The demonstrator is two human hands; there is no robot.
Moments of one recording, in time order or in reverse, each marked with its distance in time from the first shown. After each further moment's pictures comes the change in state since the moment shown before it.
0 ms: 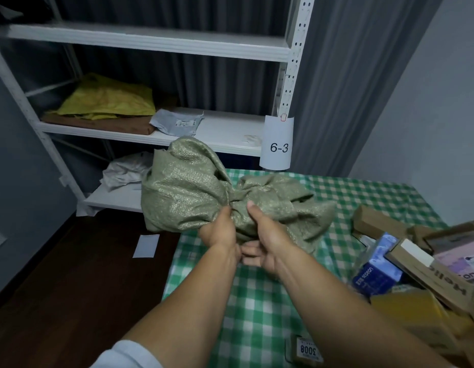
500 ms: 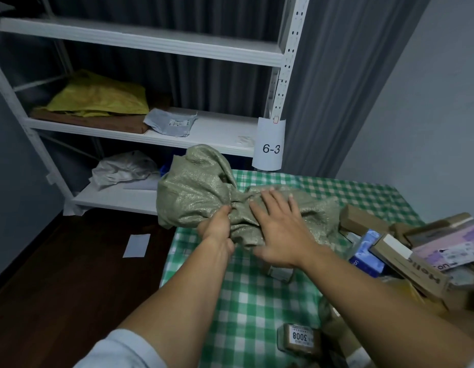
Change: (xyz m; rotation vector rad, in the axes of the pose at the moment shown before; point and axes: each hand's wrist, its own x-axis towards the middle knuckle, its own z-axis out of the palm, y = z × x) left_hand -0.003 0.009 -0.014 0.028 -0.144 -0.073; right_hand -0.021 -0.004 -0.043 -1.726 0.191 -0.931
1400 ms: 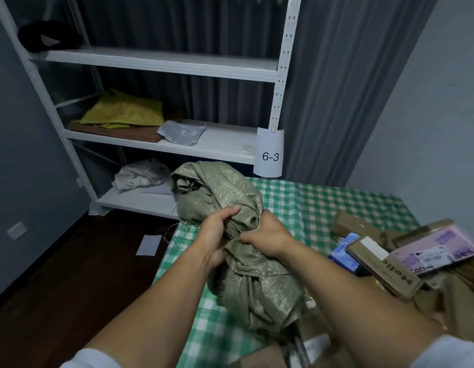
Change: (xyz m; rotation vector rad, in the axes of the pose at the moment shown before) left_hand -0.110 -0.037 0.012 0.140 -0.430 -0.019; right_hand -0.057 0.036 -0.019 0.965 -0.130 0.372
